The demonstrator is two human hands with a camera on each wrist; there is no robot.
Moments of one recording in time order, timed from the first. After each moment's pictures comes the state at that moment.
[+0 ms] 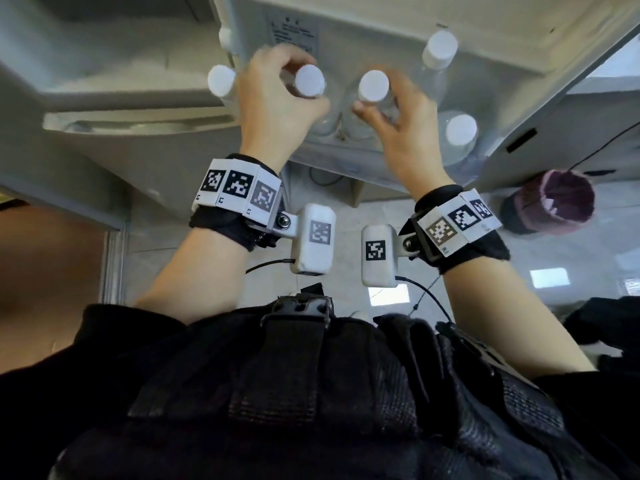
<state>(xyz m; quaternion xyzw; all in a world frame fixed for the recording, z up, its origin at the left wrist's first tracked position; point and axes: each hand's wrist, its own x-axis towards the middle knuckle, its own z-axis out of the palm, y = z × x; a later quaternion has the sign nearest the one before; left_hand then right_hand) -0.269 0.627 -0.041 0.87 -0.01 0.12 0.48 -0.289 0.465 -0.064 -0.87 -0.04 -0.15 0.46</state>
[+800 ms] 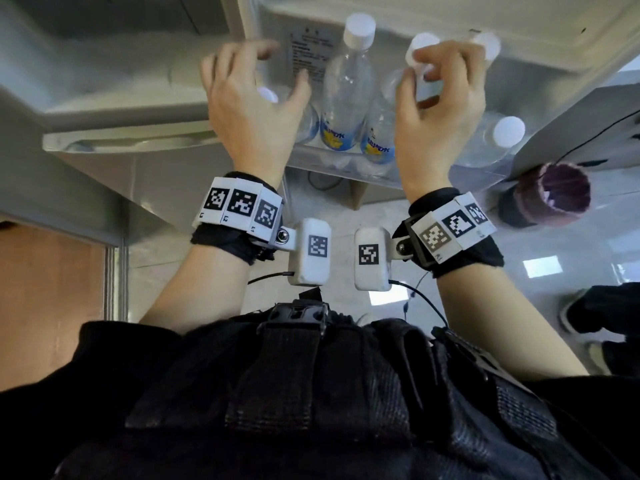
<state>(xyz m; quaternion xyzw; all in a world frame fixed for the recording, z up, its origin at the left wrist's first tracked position) -0.248 0.677 -0.059 0.86 0.00 0.32 0.41 -0.278 0.511 -0.054 -0.81 0.08 -0.42 0.41</state>
